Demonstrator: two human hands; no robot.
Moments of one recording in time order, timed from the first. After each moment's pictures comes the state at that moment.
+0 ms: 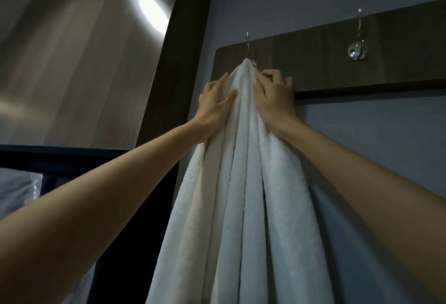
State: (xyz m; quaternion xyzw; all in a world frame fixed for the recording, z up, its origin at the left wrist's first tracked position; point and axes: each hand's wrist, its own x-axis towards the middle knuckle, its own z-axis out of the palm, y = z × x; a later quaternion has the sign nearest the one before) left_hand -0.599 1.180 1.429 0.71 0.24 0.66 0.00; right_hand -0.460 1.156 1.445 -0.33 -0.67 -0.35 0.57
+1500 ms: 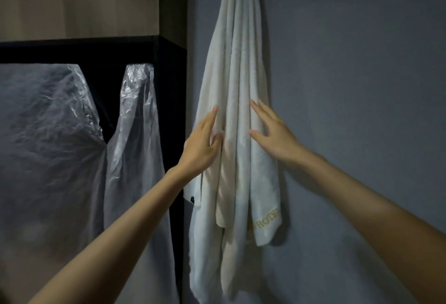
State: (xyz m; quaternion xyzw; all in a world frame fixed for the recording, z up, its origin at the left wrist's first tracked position) left_hand -0.642 1.048 1.110 0.78 0.35 0.51 0.08; right_hand -0.449 1.009 1.152 -0.50 -0.76 -0.06 0.40
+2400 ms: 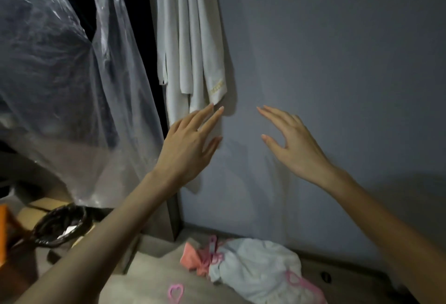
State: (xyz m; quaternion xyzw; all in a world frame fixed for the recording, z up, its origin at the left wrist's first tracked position) left_hand -0.612 0.662 0.963 0.85 0.42 0.29 -0.14; right_hand -0.374 0.608 0.975 -0.57 -0.75 -0.09 0.33
